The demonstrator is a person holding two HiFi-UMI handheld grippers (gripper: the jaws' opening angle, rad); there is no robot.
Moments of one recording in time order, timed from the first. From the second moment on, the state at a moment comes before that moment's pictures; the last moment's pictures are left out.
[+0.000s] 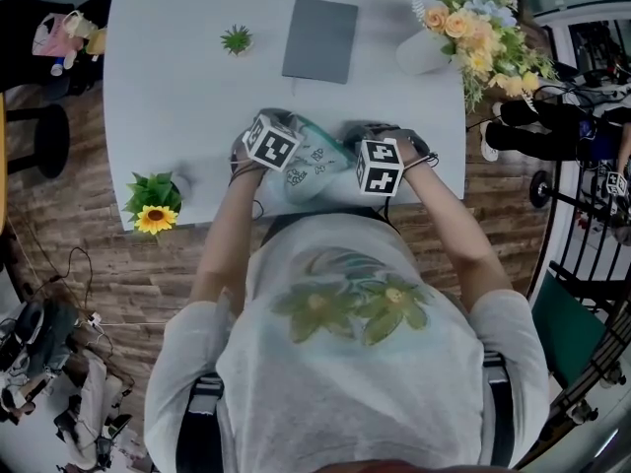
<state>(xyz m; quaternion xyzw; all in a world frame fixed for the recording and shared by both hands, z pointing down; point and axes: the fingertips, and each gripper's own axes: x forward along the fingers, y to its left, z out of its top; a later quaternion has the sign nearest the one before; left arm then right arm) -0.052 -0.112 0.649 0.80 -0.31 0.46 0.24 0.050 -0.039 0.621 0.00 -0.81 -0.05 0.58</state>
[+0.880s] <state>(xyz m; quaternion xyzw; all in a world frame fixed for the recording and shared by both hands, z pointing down) -0.052 -0.113 0.648 0.80 -0.32 0.47 0.21 0.079 -0.014 0.626 0.04 -0.81 -0.02 0.59</state>
